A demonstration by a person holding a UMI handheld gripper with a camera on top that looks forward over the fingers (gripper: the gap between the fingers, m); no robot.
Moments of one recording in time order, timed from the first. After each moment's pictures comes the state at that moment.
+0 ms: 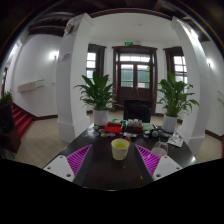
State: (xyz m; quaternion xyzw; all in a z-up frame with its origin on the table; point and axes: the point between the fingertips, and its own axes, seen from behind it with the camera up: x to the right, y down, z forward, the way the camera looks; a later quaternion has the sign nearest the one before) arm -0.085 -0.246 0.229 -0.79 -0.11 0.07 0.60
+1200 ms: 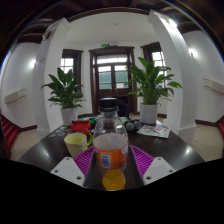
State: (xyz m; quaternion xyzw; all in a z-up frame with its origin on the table) arm 0.063 -0.134 0.124 -0.78 0.00 0.04 0.63
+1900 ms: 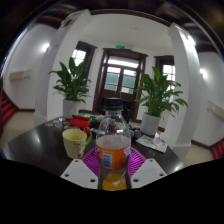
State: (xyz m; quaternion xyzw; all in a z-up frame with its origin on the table) arm 0.050 -0.114 0.130 -0.77 -0.08 -0.04 0.64
